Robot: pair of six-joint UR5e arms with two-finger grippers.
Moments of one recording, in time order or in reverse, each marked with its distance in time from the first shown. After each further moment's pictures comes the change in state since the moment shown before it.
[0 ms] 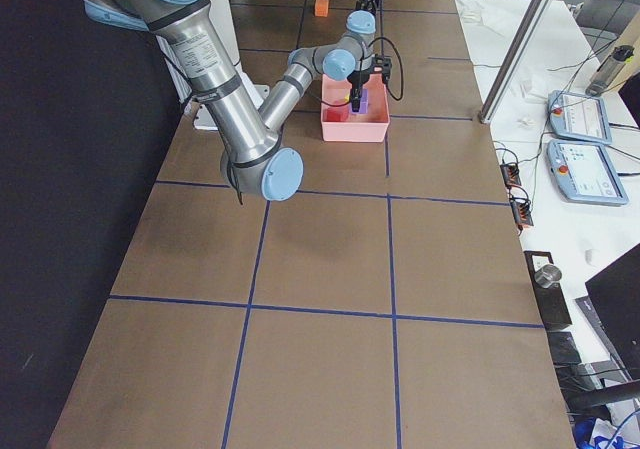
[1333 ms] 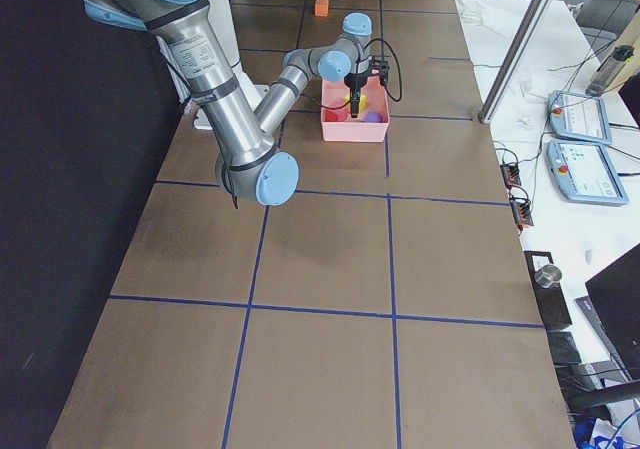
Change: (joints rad) left arm -0.179 0.649 0.056 -0.547 0.015 -0.229; right arm 0.054 -0.086 0.063 -0.015 0.026 -0.120
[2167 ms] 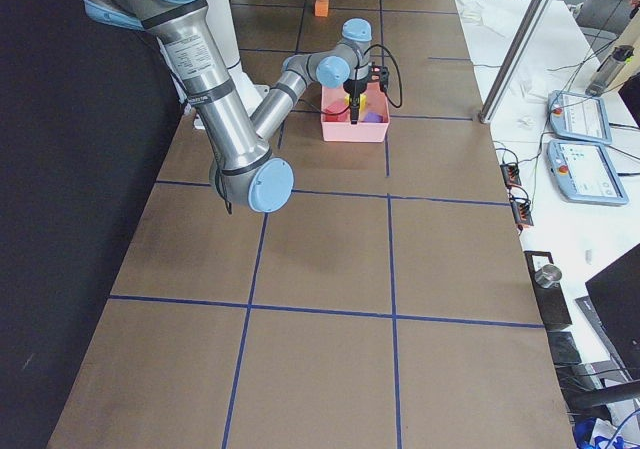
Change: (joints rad) left arm 0.039 0.063 0.087 -0.102 0.007 -0.107; right arm 0.008 -0.038 0.017 0.000 0.000 -0.015
